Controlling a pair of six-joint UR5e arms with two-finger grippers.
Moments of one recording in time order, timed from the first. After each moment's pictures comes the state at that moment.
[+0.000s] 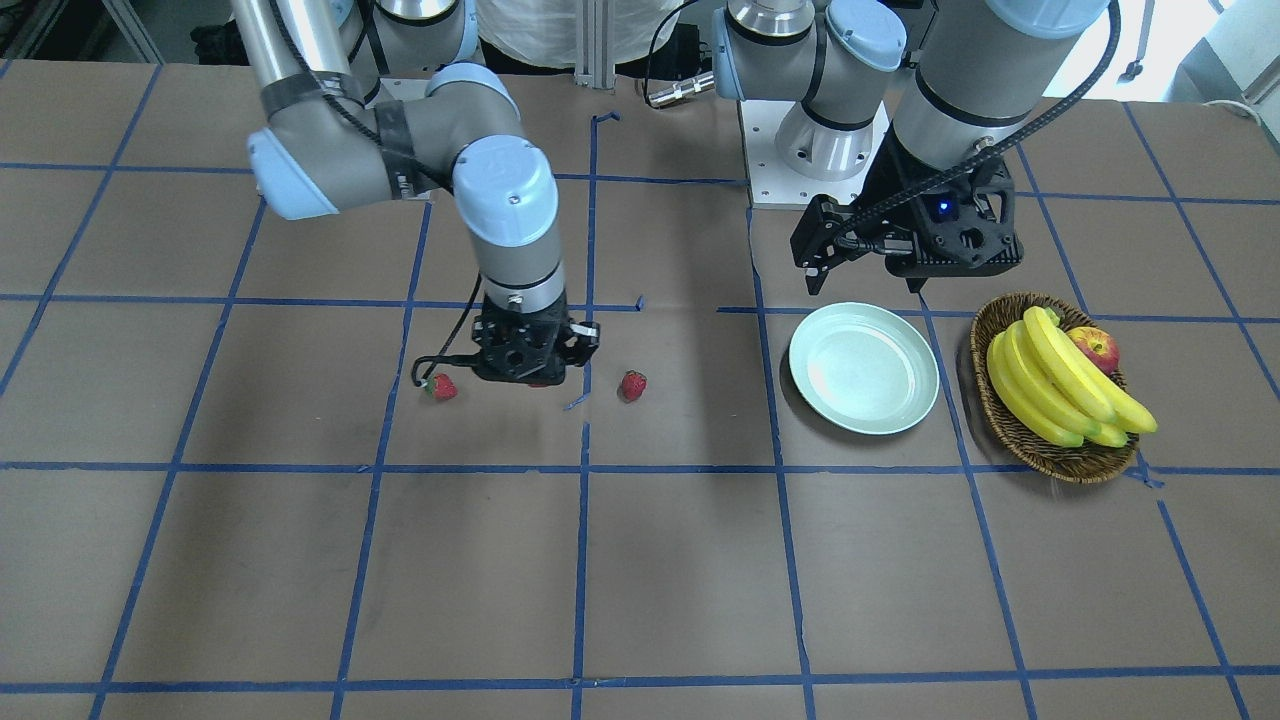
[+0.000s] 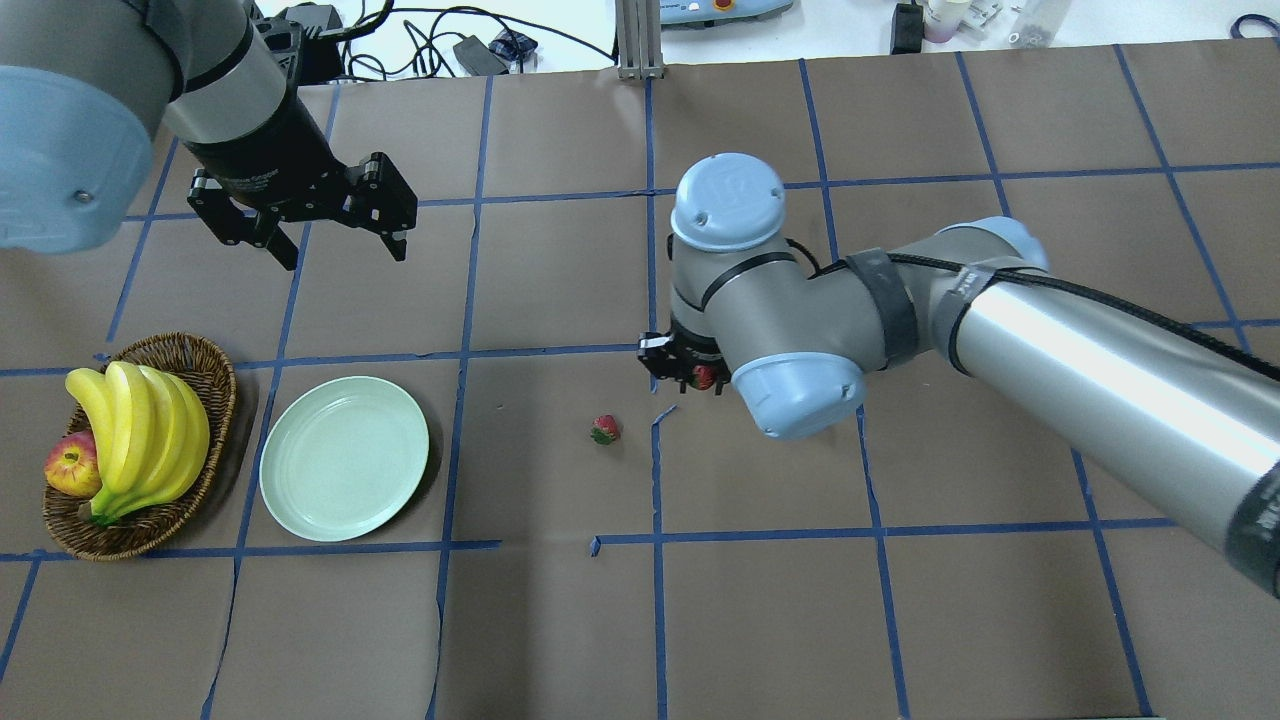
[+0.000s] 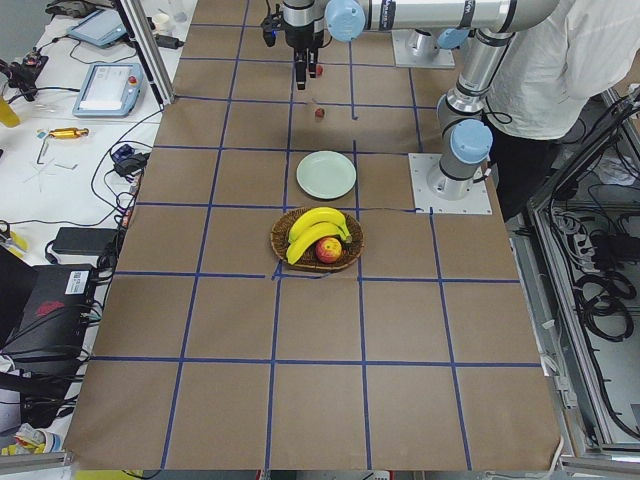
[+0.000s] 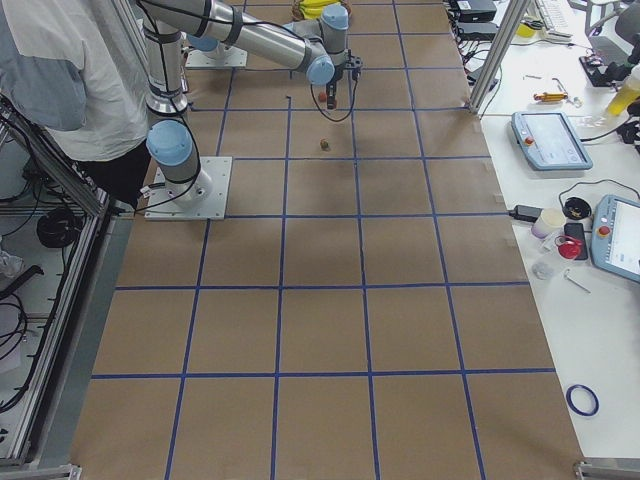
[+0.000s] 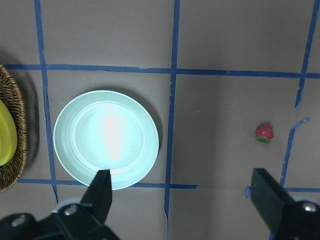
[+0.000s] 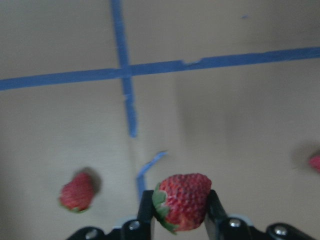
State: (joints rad) left arm -1.57 -1.59 -1.60 -1.53 1.58 -0.05; right arm 1.98 -1.25 1.84 -2.17 -1.51 0.52
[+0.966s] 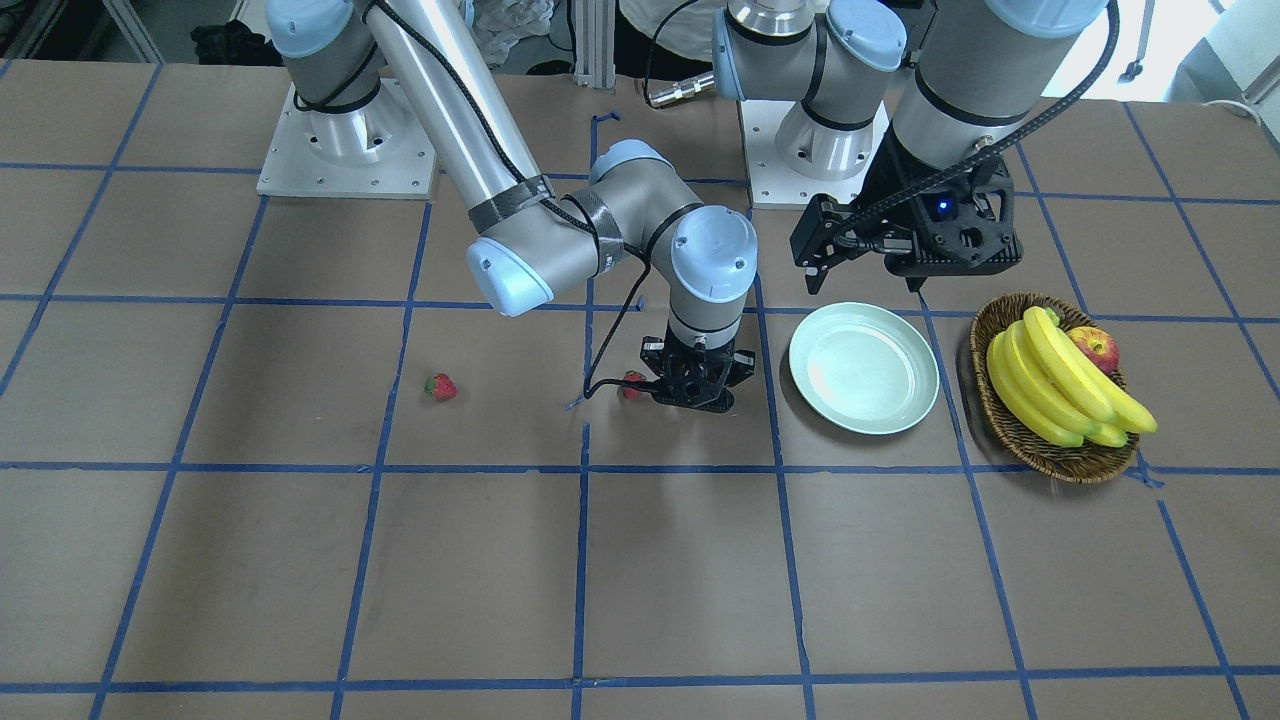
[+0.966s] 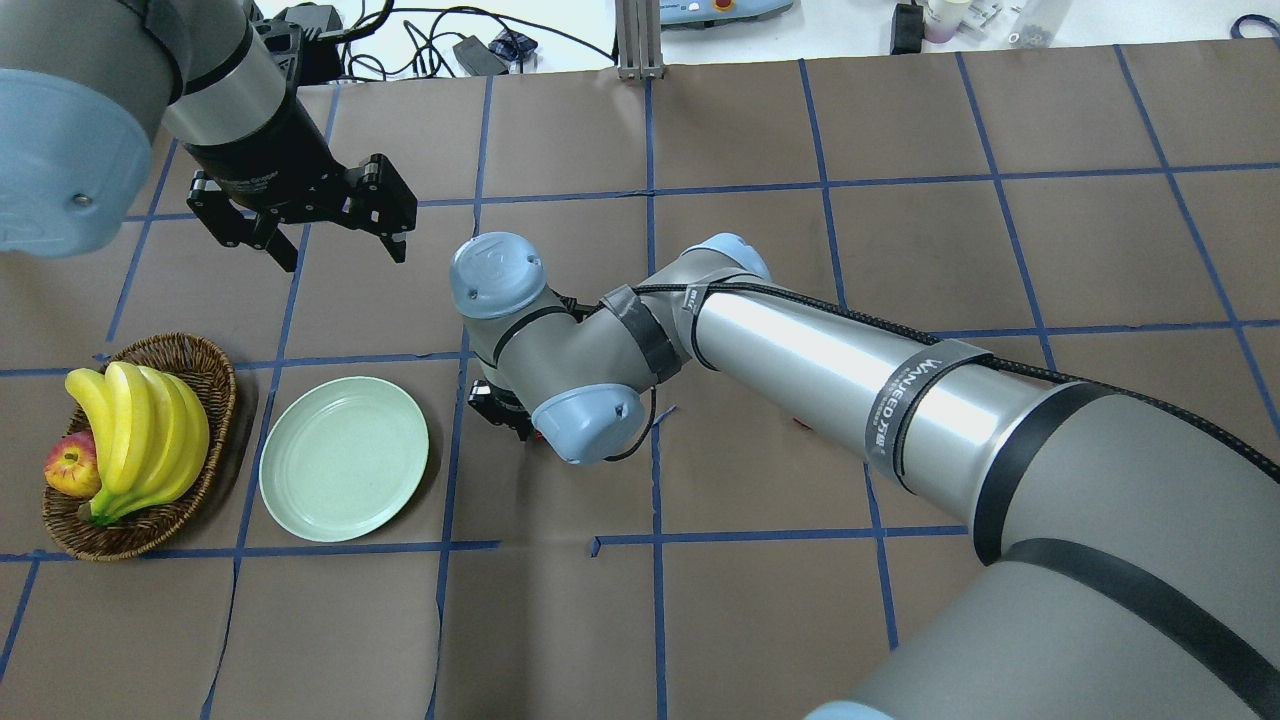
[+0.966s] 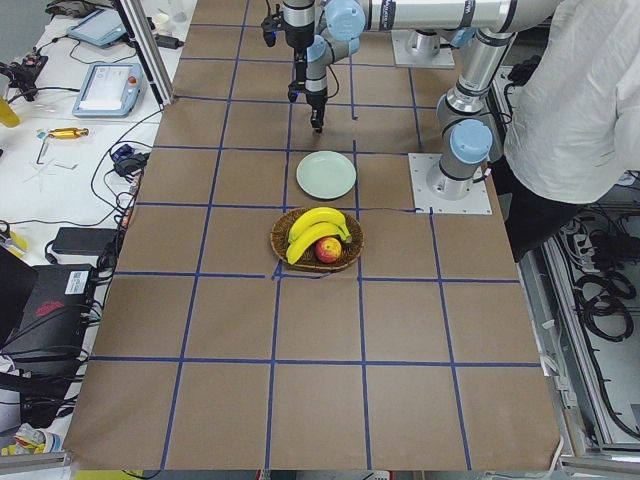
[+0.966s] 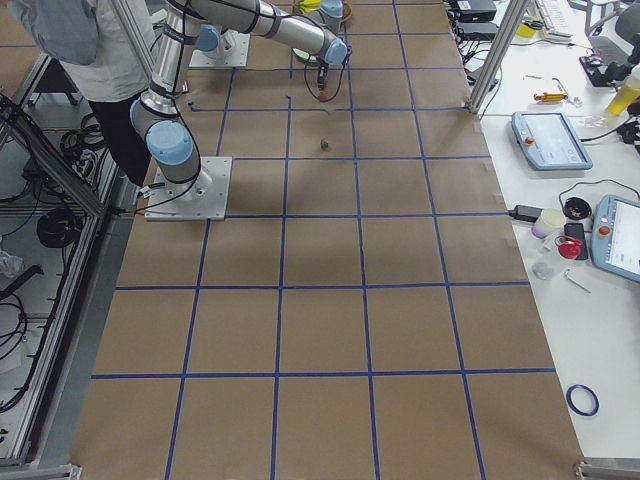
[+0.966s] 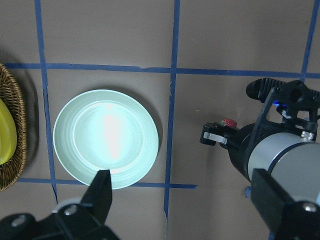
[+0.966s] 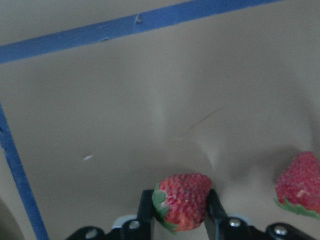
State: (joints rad) left arm -1.57 -1.59 -1.60 -1.53 1.58 -0.05; right arm 2.18 -0.96 1.60 -2.17 -1.47 0.79
